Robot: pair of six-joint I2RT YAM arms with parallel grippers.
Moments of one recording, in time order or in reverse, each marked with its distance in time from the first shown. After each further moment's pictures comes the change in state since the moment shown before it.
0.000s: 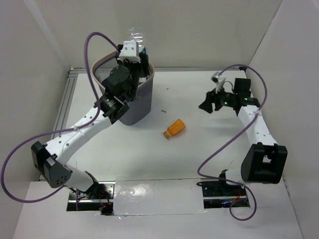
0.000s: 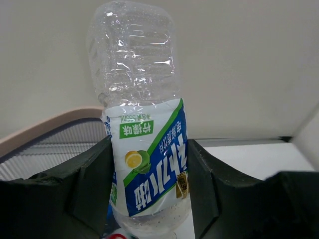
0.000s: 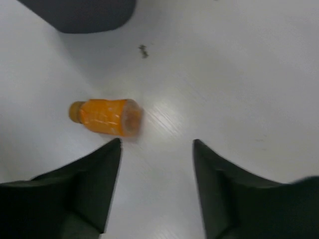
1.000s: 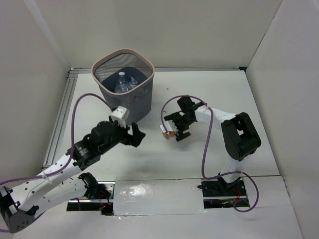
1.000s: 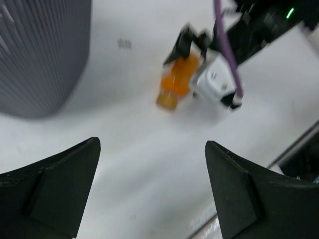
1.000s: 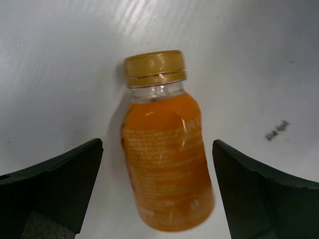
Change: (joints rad) left arm -0.016 -0.643 -0.731 -0.442 0.478 -0.328; right arm 0.618 0.351 -0.013 -0.119 0.315 -1.205
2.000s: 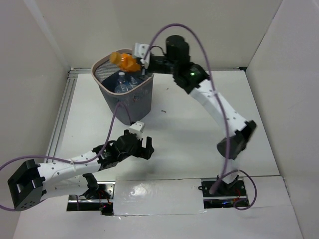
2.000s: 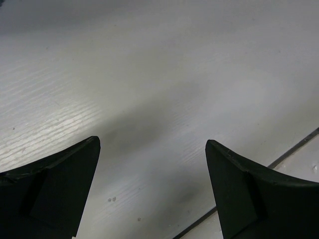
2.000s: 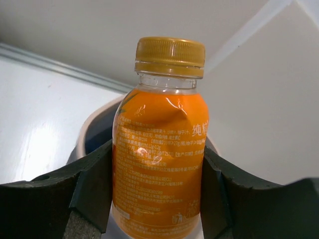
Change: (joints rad) left arm -0.200 0.260 -0.232 0.156 -0.124 -0.180; right arm 0.203 0.052 1.009 0.203 -0.177 0.904
